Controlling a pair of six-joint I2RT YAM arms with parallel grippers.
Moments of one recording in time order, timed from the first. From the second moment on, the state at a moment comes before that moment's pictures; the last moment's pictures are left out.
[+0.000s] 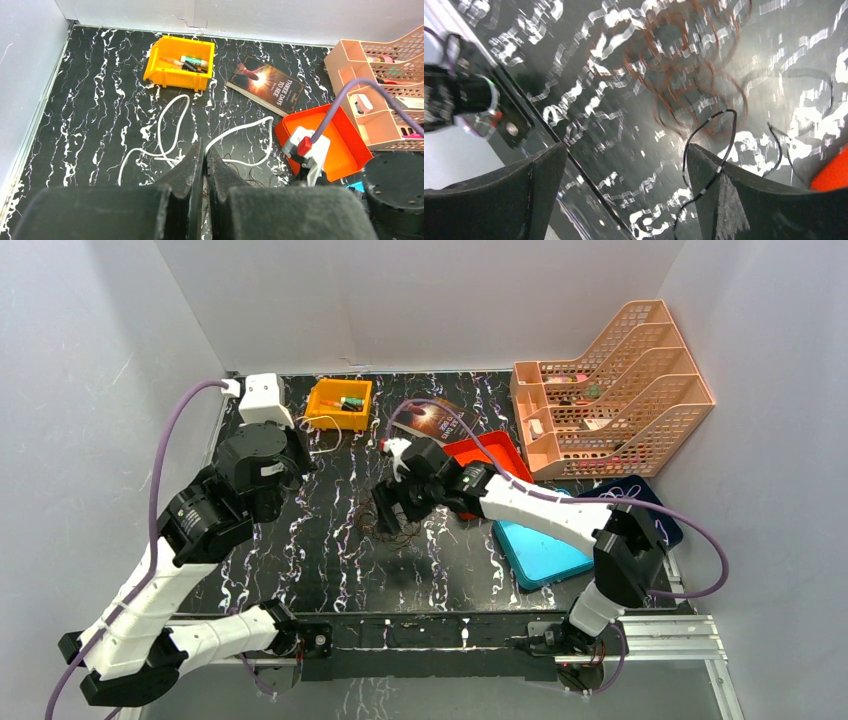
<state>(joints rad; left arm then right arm) -0.81 0.97 1.48 -0.86 -0.75 -0.36 0.99 1.63 1.34 -0.45 -0.20 0.34</state>
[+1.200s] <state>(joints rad) -0.81 0.93 1.43 -0.86 -0.73 -0.37 0.96 1.72 1.49 -0.71 -0.14 0.18</state>
